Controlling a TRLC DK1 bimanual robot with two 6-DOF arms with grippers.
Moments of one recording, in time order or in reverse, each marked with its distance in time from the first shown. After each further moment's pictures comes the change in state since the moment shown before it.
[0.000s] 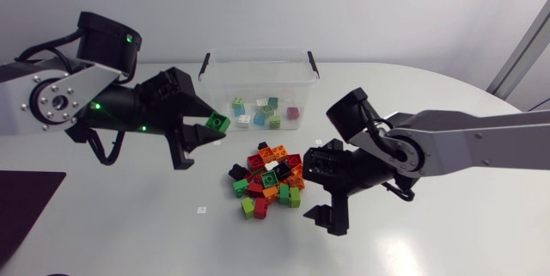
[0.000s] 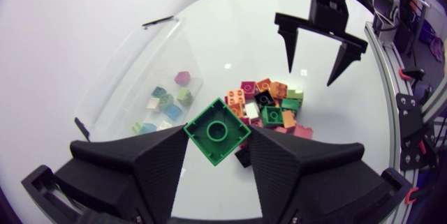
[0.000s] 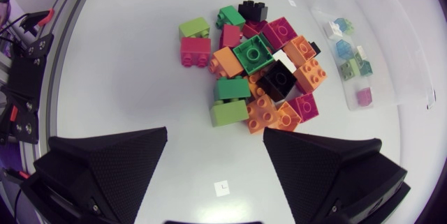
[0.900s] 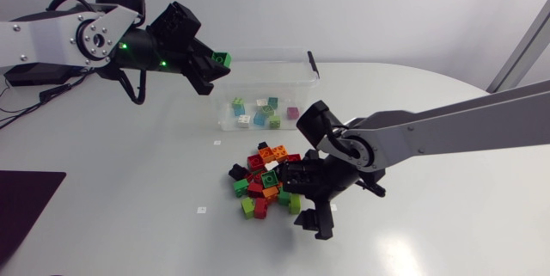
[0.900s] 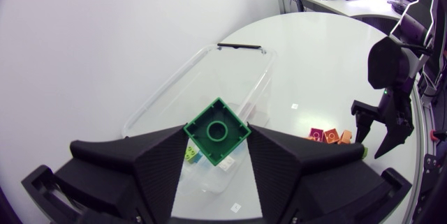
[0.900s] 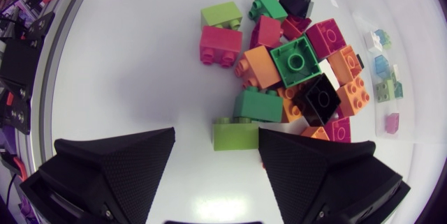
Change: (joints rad) left arm 0.078 0.268 0.329 0.136 -0.031 -0.194; right arm 0.063 0.195 0.106 -0.051 0.000 -0.089
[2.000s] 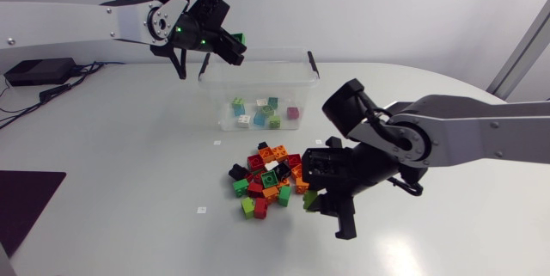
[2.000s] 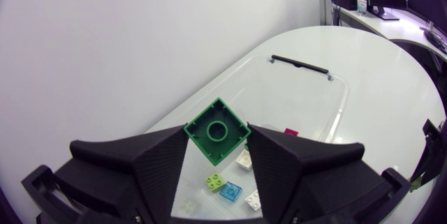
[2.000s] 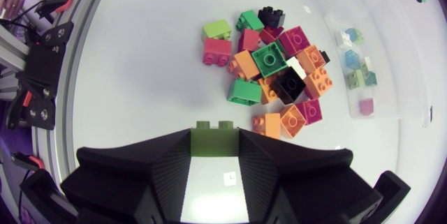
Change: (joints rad) left arm -0.033 0.362 0.399 0.035 -0.159 -0.160; right arm -0.034 -0.247 -0.049 -0.121 0.014 0.032
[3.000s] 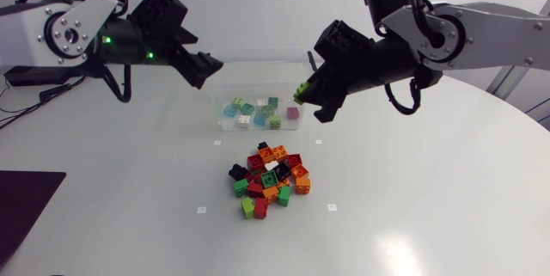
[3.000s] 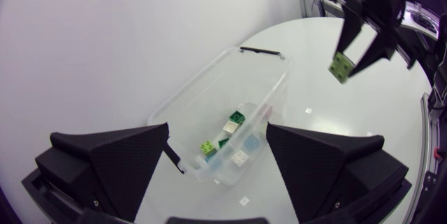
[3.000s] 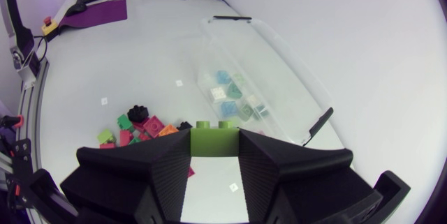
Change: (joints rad) left arm 0.019 -0.480 -0.466 -0.030 0.030 0.094; right arm -0.182 0.057 0.377 0.167 -0.071 0.257
